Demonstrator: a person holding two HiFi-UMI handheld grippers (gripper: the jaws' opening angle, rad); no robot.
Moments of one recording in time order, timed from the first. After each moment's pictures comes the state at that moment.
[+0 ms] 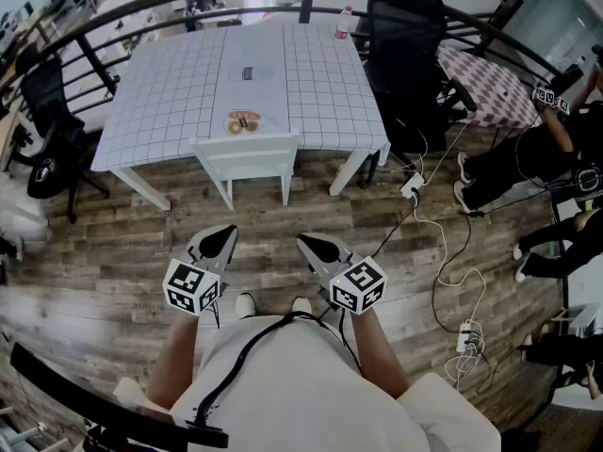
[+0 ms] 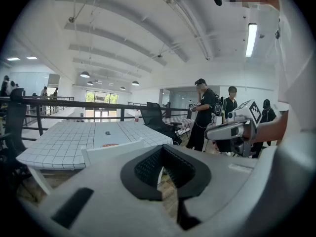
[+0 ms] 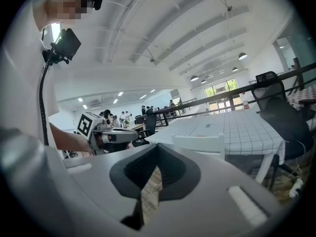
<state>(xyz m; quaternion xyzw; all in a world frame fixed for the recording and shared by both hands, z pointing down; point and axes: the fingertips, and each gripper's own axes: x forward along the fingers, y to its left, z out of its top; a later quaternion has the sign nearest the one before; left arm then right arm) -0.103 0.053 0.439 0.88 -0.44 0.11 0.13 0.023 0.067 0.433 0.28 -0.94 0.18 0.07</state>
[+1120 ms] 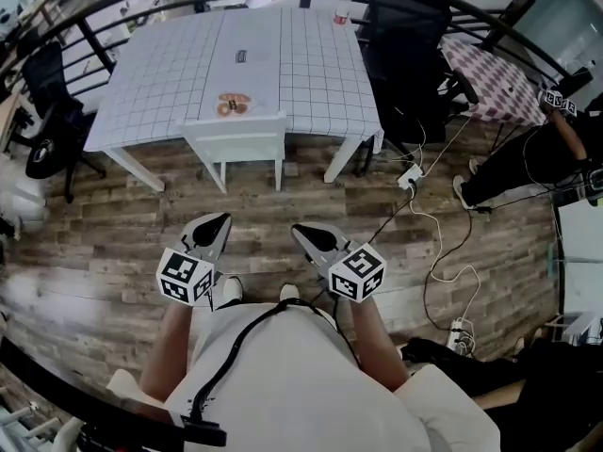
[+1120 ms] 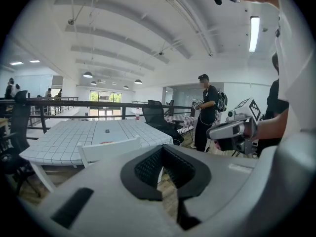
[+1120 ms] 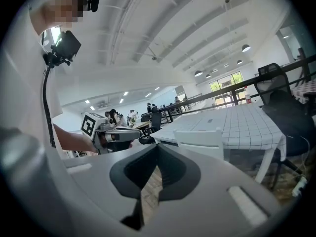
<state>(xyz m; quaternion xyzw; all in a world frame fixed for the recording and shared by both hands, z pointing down) -0.056 0.055 0.450 0.87 -0.46 0.12 0.13 0.074 0.067 0.446 0.23 -0.95 0.20 0.07</state>
